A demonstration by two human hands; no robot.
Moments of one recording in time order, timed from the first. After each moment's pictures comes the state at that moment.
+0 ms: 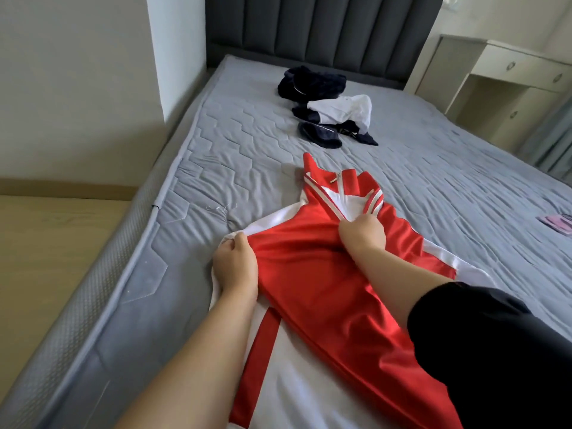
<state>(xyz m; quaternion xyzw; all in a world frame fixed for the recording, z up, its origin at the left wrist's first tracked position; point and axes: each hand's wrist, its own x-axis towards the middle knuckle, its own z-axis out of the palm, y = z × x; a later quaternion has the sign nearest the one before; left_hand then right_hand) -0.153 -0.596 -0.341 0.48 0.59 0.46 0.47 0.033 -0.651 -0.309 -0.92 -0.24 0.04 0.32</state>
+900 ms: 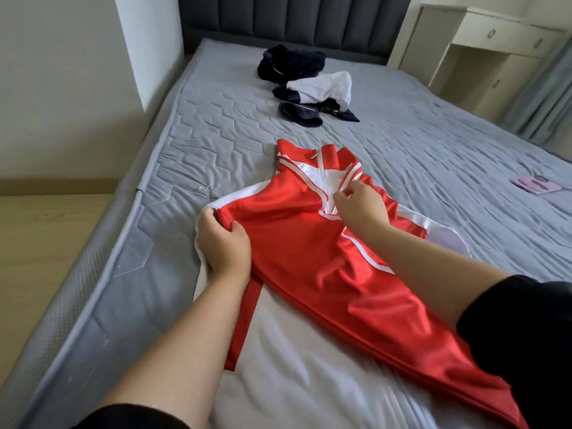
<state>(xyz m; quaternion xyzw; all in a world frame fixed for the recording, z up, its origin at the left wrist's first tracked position) -0.158 -0.621 -0.342 0.59 0.55 0.51 0.30 0.019 -0.707 -0.278 -0.88 -0.35 0.00 0.32</state>
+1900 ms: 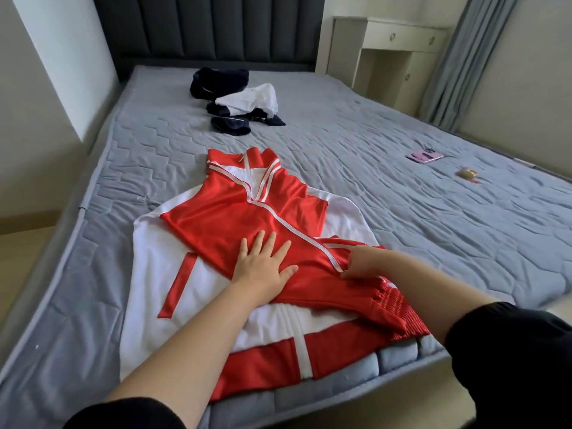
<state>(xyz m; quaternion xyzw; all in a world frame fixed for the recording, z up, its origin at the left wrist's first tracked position) -0.116 -0.777 -0.344 0.97 0.22 0.02 0.02 0.037 -0.931 -0.283 -0.90 -0.37 0.22 -0.09</state>
